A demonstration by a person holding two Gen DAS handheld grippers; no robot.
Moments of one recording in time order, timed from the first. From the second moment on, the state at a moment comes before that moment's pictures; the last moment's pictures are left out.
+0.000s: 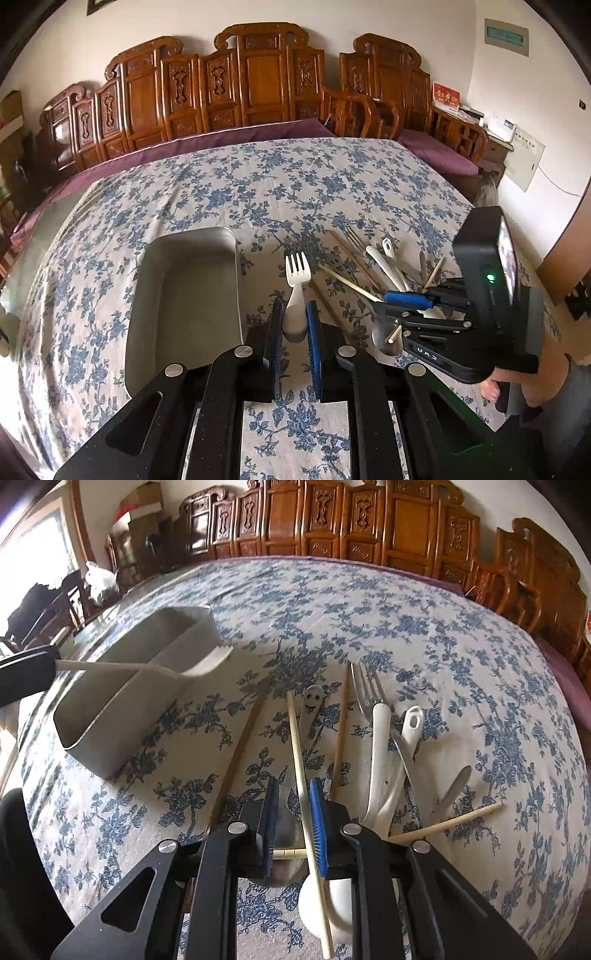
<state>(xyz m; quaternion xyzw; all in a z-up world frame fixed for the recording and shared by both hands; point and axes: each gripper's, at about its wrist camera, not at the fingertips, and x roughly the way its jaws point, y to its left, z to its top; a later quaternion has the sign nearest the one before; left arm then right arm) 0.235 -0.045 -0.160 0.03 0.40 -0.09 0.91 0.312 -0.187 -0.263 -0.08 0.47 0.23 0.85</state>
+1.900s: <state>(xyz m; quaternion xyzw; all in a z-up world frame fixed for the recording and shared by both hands) 0.280 0.071 -0.202 -0.01 0.46 -0.02 0.89 0.295 -0.088 -0.187 -0.03 0.44 0.31 0.84</state>
